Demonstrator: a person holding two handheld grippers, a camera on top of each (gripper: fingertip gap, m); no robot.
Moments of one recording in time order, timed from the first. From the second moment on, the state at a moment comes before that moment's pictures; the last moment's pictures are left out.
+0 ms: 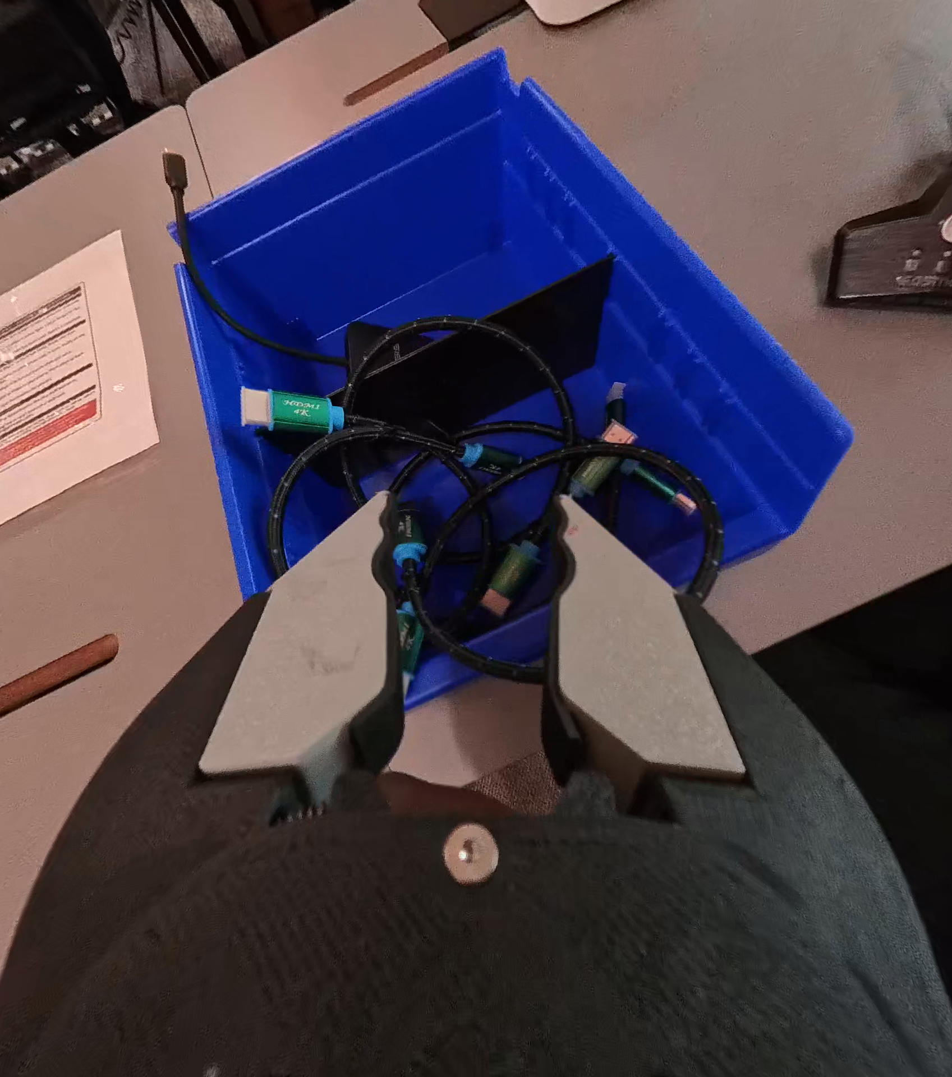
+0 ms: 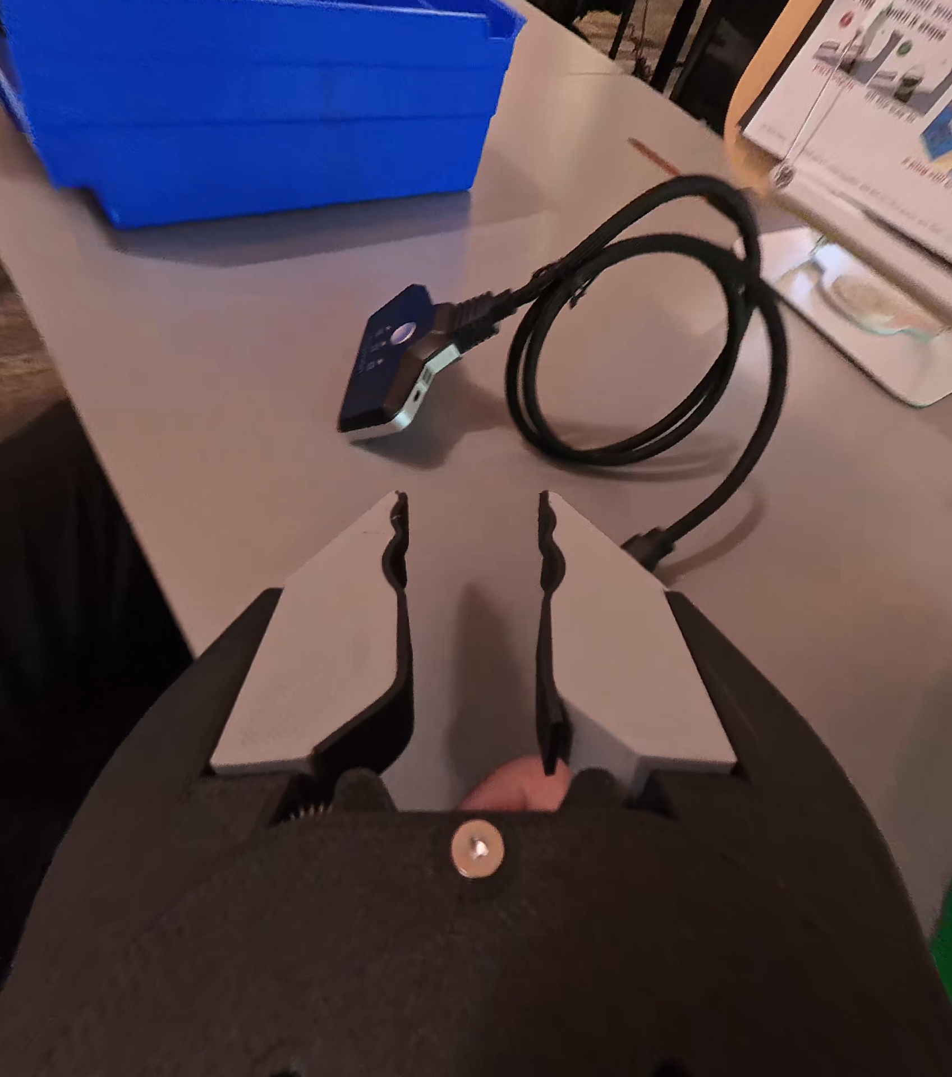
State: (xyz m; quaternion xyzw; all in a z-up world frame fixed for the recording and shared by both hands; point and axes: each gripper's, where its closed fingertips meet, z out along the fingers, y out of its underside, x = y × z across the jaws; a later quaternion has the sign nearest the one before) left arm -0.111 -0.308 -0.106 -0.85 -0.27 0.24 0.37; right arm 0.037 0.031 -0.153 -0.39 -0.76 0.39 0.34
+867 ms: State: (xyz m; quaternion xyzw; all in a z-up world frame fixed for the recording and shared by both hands) left arm -0.172 -0.303 -0.110 -0.94 0.02 0.28 0.21; right arm 0.011 0.053 -0.135 -0.41 -0.66 0.58 0.27
